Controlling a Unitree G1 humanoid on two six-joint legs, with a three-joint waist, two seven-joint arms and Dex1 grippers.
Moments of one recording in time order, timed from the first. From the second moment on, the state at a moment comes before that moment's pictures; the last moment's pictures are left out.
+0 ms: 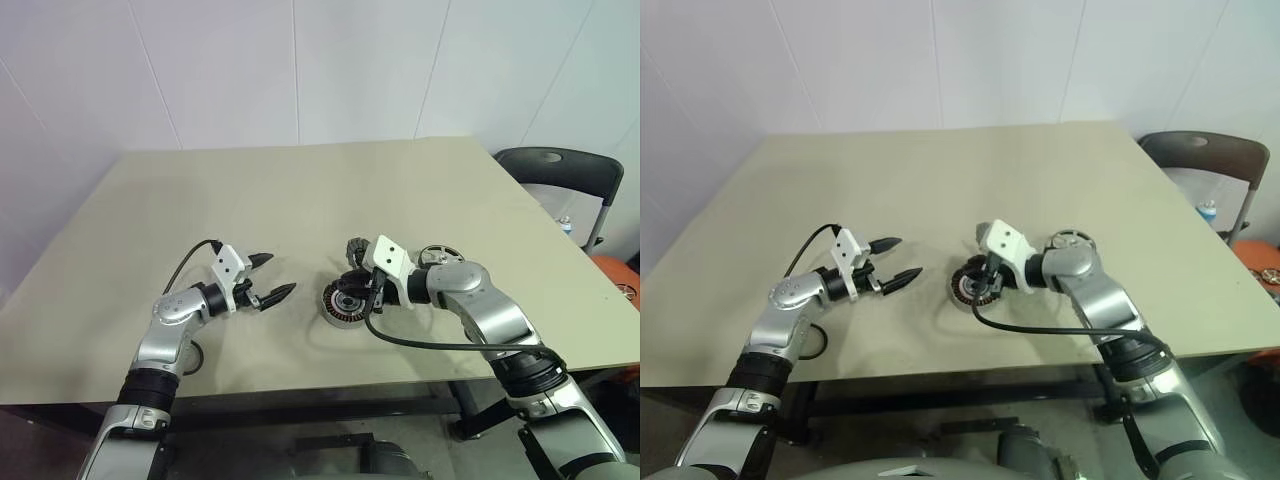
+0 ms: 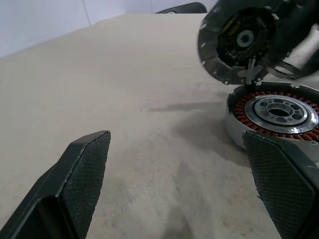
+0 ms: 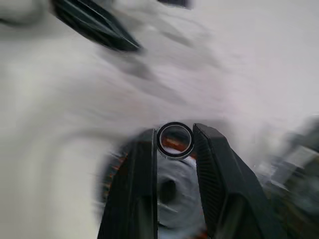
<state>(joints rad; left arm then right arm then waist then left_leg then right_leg) -0.35 0.38 -0.02 0.35 -0.23 -0.05 -0.92 -0.48 -0.51 0.29 -0.06 0.20 0.54 0.96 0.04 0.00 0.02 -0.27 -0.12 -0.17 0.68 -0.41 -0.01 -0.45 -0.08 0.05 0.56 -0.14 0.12</state>
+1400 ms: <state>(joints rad) -0.35 0.39 -0.02 0.35 -0.23 -0.05 -0.92 -0.45 -0.52 0.35 0.03 0.04 0.44 0.91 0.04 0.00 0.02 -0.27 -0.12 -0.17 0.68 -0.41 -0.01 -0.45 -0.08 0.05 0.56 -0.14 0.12</state>
